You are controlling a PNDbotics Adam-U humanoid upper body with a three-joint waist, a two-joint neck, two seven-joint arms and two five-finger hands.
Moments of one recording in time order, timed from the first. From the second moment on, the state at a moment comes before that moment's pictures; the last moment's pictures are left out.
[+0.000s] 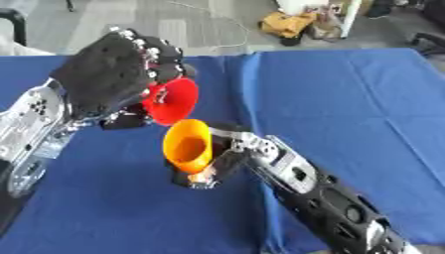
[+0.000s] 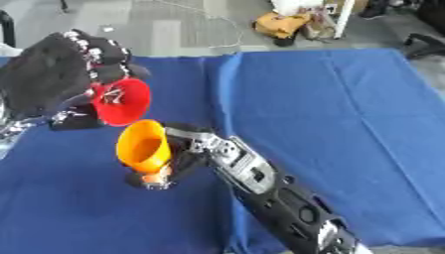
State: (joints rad) left arm -0.83 0.42 -0.53 -1.64 -1.19 -0.40 0.12; right arm -0.61 -0.18 0.49 -1.36 -0.29 -0.11 0.62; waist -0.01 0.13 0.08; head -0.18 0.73
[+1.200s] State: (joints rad) left arm -0.83 0.42 -0.53 -1.67 -1.29 -0.42 0.13; right arm -0.60 -0.18 0.49 -1.36 -0.30 -0.11 0.62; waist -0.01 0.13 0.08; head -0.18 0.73
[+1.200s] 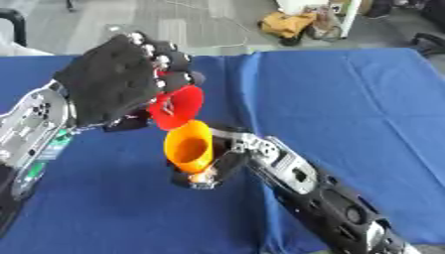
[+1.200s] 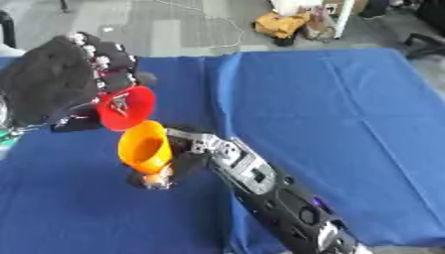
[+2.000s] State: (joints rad) left arm -0.83 0.42 -0.53 -1.65 -1.33 -0.43 0.14; right arm -0.60 -0.18 0.48 -1.36 -0.30 -0.11 0.62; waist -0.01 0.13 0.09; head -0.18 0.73
